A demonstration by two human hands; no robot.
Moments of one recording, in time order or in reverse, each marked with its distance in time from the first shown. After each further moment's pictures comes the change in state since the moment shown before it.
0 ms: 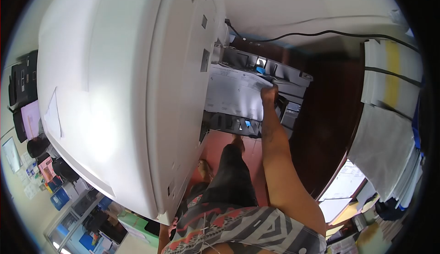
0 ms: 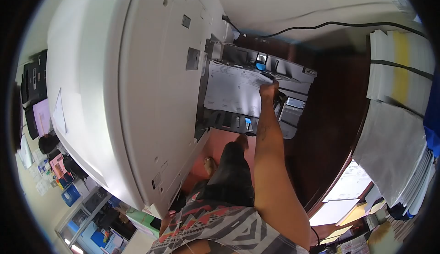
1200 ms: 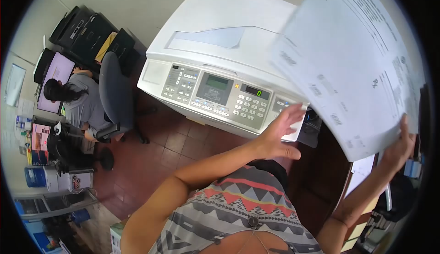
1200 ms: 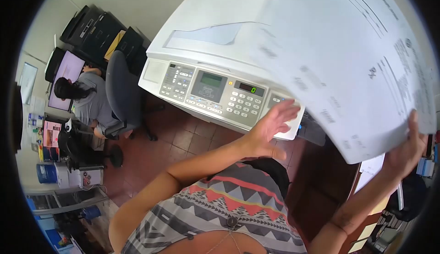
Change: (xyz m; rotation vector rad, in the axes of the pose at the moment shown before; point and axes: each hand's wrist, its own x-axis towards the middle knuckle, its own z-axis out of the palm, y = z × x) left_hand -0.104 0.220 -0.200 -0.779 -0.840 1.513; right_hand -0.714 -0.095 -0.441 1.007 0.363 -1.057
